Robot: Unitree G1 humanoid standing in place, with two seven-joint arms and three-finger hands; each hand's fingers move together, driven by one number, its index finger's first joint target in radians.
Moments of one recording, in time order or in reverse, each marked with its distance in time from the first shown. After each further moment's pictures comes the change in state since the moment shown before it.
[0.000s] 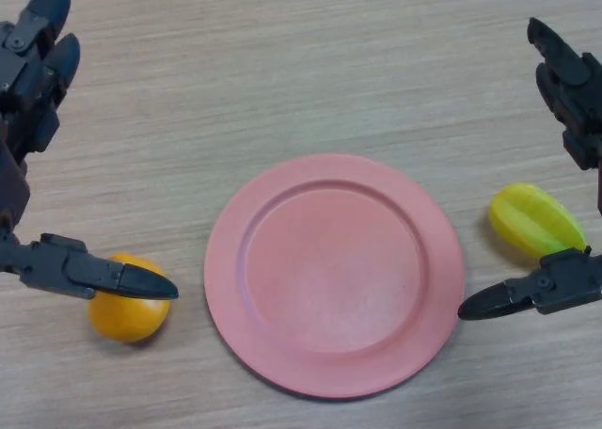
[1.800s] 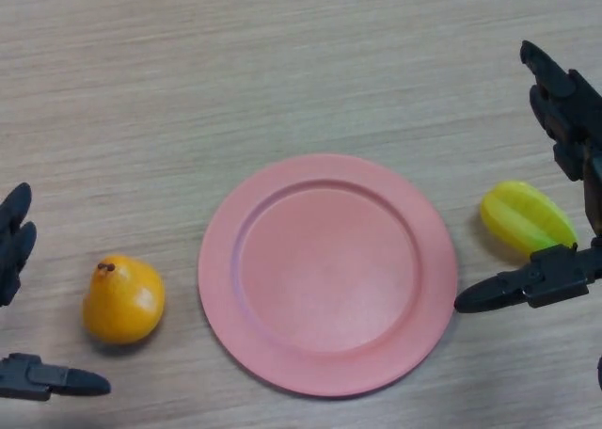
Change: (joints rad) left arm 0.059 0.035 0.023 0.974 0.060 -0.680 -0.044; right arm -0.034 -0.003 0.003 0.147 0.012 -0.026 -0.028
